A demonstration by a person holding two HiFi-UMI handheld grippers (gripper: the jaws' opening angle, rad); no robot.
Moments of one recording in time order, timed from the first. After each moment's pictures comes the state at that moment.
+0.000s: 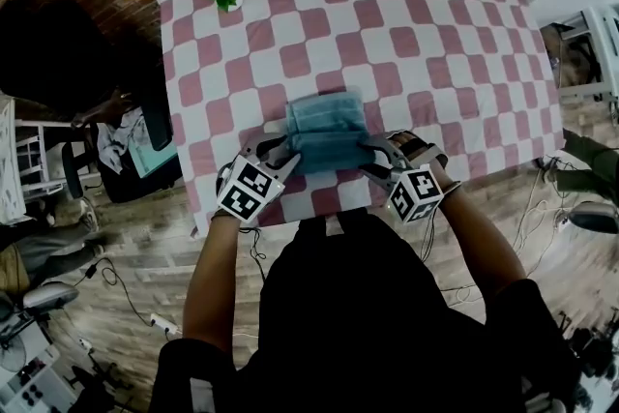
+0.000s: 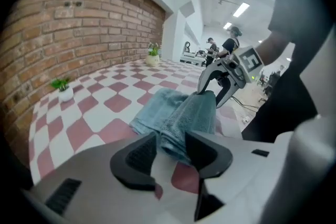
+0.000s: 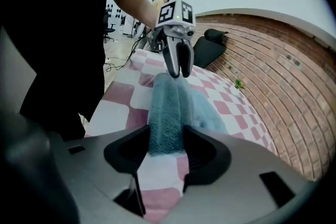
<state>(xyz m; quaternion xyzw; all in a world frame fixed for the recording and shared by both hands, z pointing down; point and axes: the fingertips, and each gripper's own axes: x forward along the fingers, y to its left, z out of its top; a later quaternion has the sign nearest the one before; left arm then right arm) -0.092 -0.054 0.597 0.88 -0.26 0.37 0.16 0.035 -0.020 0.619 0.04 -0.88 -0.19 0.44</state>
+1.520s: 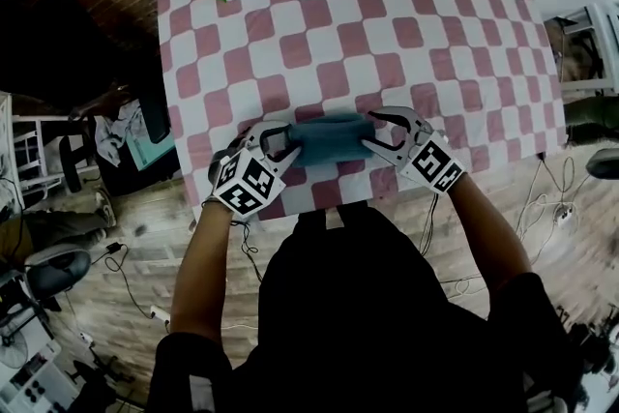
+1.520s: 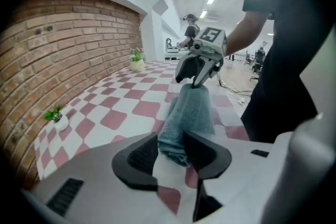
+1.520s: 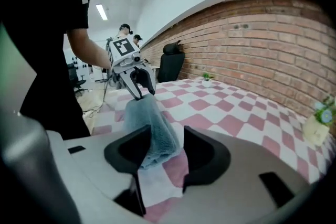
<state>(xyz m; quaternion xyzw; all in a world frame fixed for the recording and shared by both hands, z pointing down) -0.085 -0.059 0.584 0.89 -0.20 0.41 0.06 0.037 -0.073 0.575 0.15 -0.95 0.03 0.28</state>
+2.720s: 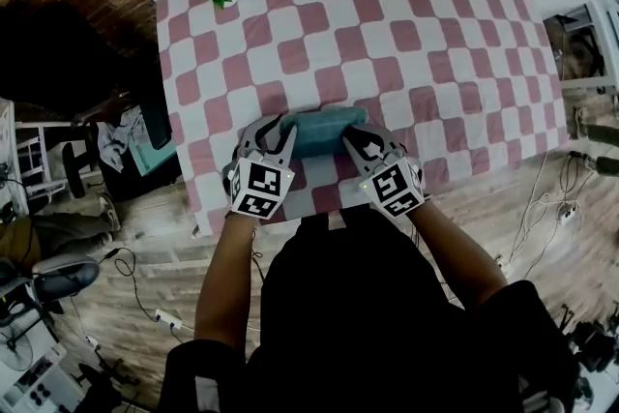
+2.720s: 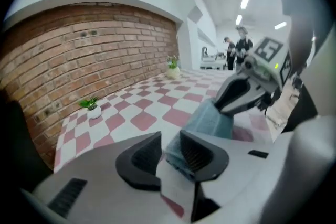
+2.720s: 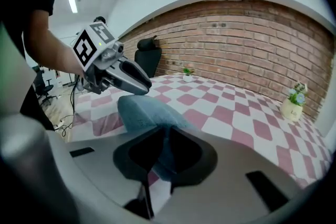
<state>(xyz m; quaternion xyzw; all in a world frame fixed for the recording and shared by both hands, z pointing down) -0.097 -0.101 0.574 0.85 -0.39 0.34 0.08 0.010 -0.073 0.596 0.31 -0.90 0.06 0.30</state>
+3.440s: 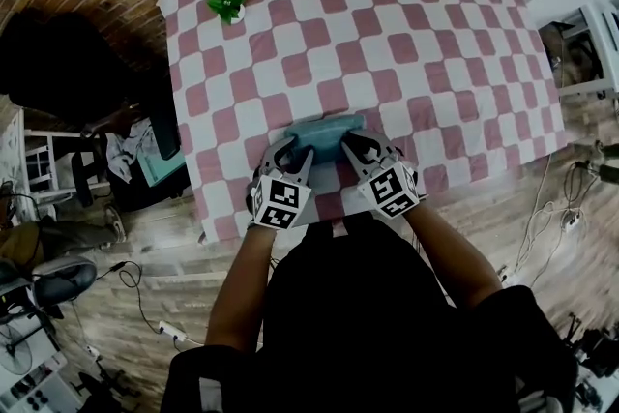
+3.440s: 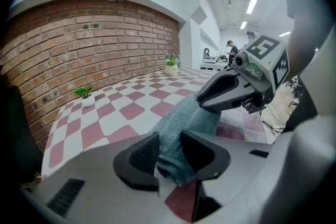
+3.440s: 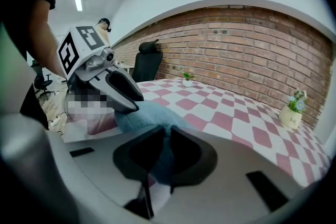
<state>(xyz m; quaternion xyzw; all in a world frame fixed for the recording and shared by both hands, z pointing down) -0.076 -0.072 0.599 0.84 -0.40 0.34 0.11 0.009 -0.077 0.599 0.32 -0.90 0.03 0.29</state>
